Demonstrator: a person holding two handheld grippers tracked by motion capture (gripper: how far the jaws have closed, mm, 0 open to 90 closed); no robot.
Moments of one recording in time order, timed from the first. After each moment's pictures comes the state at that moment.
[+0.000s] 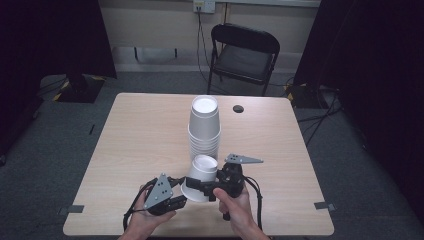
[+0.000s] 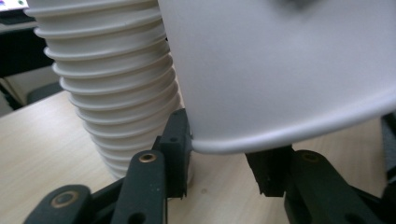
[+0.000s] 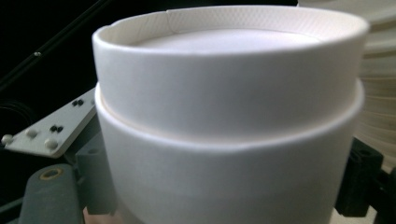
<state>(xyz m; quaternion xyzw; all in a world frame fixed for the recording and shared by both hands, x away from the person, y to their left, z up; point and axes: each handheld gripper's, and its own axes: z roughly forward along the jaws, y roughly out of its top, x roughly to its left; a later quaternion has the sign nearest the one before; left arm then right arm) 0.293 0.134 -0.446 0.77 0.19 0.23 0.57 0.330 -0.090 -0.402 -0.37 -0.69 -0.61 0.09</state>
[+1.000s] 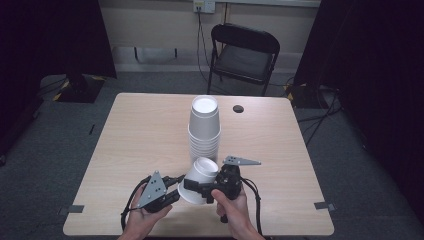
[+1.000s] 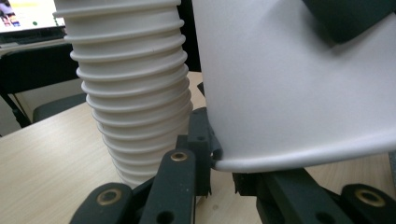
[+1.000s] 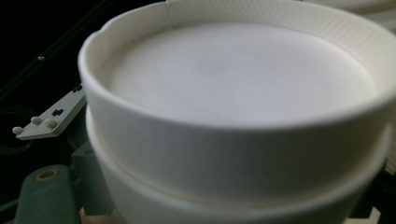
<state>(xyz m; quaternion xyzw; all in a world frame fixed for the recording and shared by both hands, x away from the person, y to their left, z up) 0.298 0.145 -0.443 0.74 0.19 0.24 0.61 0.327 -0.086 -0.406 -0.37 -0.69 -0.62 0.10</state>
